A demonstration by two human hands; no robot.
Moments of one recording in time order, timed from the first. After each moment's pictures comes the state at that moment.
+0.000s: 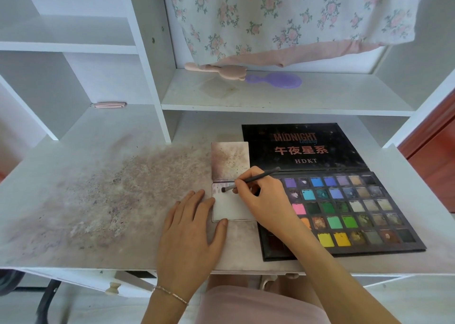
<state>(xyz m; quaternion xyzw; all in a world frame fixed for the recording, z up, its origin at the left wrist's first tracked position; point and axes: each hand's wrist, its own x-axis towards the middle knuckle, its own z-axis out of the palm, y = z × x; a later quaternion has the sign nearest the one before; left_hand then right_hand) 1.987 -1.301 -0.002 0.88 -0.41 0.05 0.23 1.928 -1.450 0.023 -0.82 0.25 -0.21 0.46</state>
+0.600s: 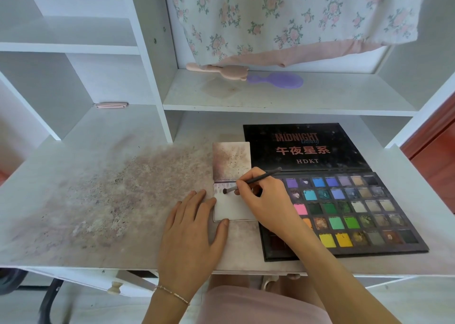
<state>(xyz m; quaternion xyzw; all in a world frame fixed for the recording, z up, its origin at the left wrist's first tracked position) 1.987 -1.302 -0.002 0.88 -0.41 0.07 0.23 1.927 -1.451 0.023 -0.83 0.24 -0.21 0.47</state>
